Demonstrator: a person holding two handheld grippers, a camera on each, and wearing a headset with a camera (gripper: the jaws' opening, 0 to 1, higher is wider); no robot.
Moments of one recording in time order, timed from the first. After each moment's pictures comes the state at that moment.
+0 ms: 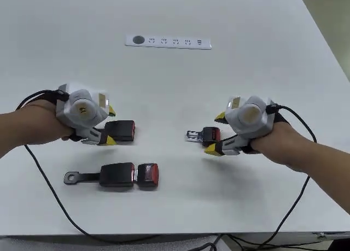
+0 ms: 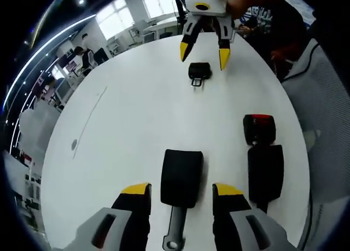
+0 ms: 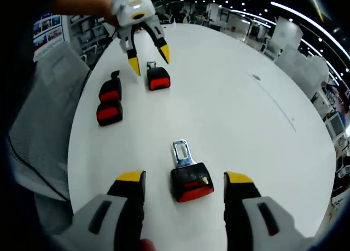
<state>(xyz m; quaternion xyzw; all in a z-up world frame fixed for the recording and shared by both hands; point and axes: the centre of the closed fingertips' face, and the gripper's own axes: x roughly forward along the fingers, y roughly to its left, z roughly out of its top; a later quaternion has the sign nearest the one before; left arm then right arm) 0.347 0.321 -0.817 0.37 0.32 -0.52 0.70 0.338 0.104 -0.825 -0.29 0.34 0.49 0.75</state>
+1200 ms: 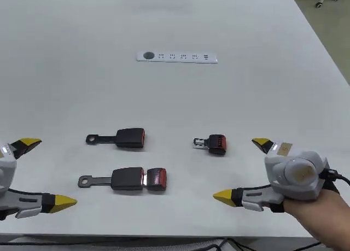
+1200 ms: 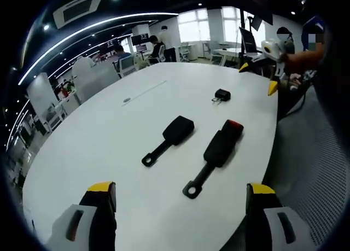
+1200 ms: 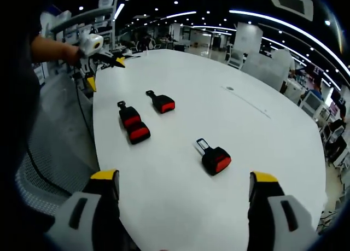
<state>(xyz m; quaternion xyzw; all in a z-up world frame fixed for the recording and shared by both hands) 0.238 0.426 -0.767 0.20 0.32 -0.35 0.85 0.255 0.089 -0.780 -0.20 0.30 0.41 0.84</state>
